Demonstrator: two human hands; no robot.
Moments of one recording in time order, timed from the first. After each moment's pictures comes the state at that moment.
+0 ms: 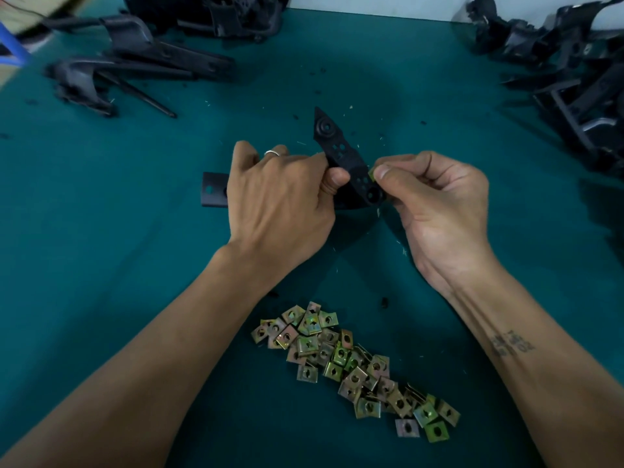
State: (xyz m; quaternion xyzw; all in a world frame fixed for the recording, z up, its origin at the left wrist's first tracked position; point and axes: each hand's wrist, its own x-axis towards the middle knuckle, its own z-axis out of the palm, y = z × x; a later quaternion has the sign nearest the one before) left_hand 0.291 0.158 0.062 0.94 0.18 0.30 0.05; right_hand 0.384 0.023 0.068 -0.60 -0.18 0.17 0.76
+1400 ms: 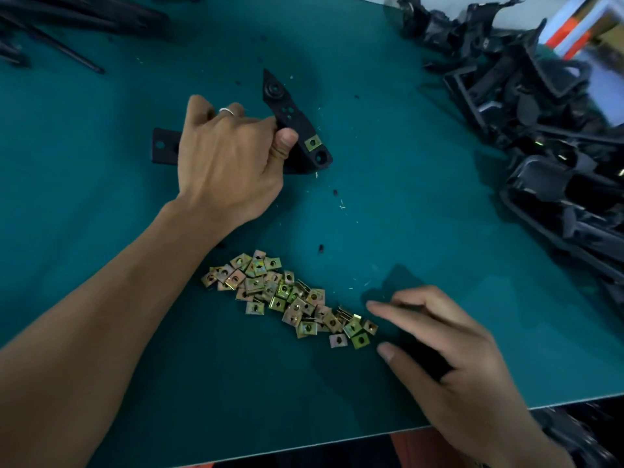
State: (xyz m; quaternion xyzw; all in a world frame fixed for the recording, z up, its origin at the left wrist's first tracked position) left_hand 0.291 0.155 0.064 0.94 0.14 0.32 0.04; right_hand 0.269 -0.163 0.072 -0.86 -0.38 0.08 0.32
